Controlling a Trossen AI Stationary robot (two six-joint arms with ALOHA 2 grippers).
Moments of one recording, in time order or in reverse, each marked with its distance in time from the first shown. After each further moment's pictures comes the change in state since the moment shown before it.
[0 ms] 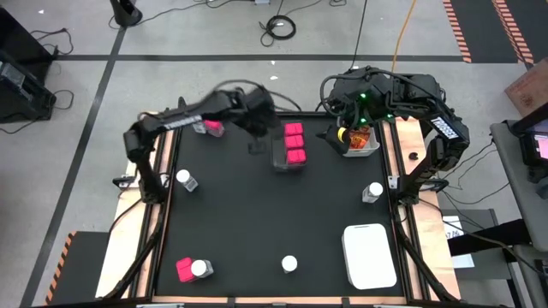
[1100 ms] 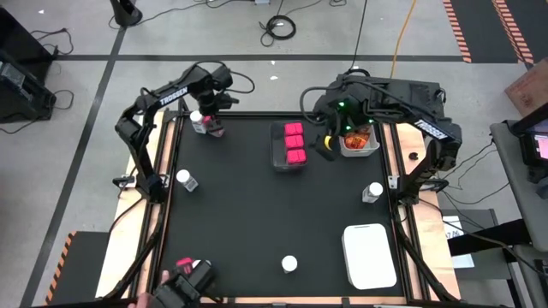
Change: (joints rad) left arm 0.499 0.028 -0.212 -0.281 -0.080 0.168; right arm 0.000 0.001 -0.172 0.097 -0.065 -0.050
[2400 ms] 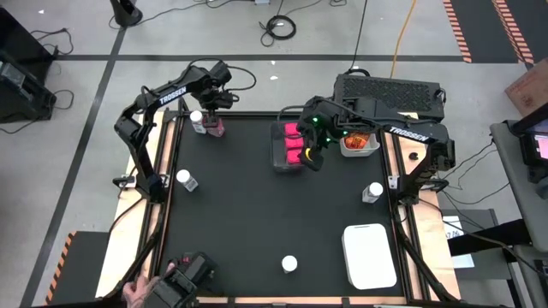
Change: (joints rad) left arm 0.039 0.004 -0.037 0.181 -0.051 0.371; right arm -0.013 0.000 -0.322 0.206 -0.018 -0.027
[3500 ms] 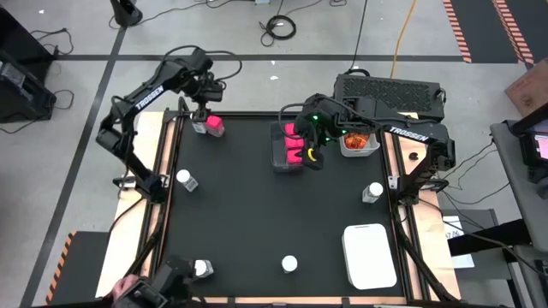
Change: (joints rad) left arm 0.066 -0.194 0.001 -0.009 0.275 0.205; right arm 0.000 0.000 -0.001 0.077 0.000 -0.227
